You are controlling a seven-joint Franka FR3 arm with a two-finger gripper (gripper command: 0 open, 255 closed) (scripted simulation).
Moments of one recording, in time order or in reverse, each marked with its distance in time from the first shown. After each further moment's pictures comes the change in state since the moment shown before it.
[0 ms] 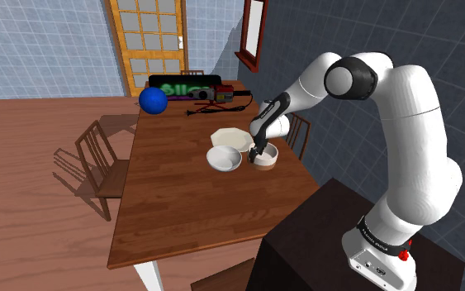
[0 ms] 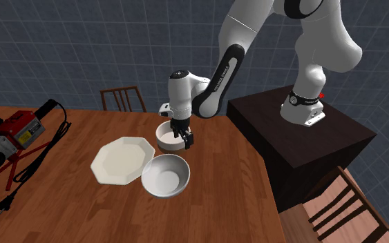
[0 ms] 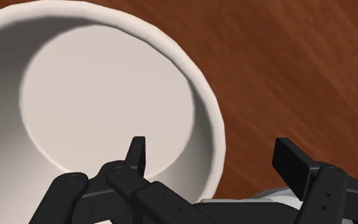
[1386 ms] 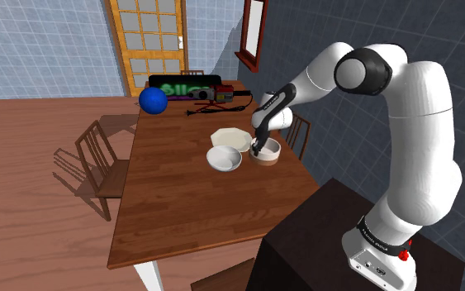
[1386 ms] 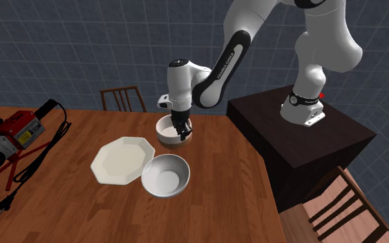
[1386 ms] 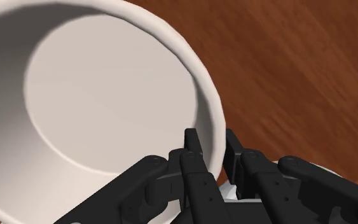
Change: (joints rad) arm 0.014 -0.098 -0.020 -0.031 -0.018 -0.068 0.015
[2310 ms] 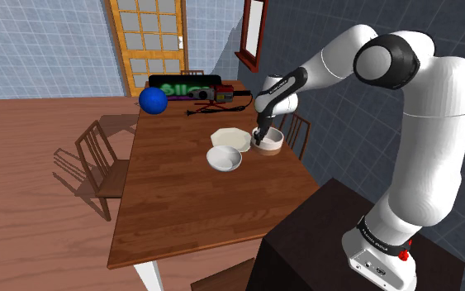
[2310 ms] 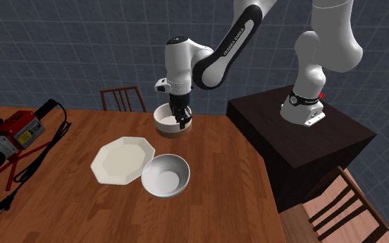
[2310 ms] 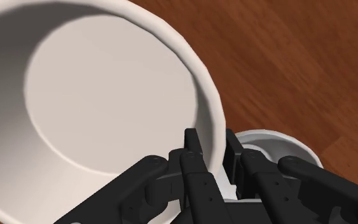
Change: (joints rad) arm 0.023 -0.154 -0.030 -0.017 -0.039 -0.136 0.035
